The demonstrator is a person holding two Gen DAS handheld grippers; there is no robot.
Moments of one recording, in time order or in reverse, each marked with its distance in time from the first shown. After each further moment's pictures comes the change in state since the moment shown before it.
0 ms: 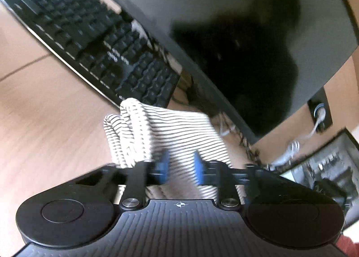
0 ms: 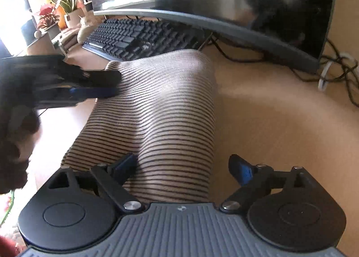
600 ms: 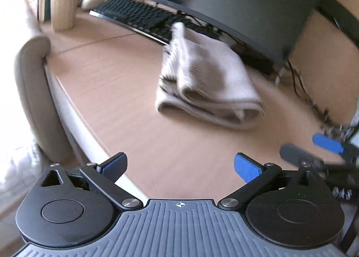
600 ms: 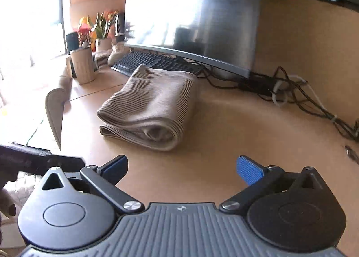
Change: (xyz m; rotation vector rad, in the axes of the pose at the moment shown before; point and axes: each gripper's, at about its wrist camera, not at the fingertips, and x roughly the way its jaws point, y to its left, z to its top) left arm -0.063 -0.150 -0.217 0.117 -0.111 0.645; right arm -0.114 -0.047 -0.132 -0.130 -0.298 0.022
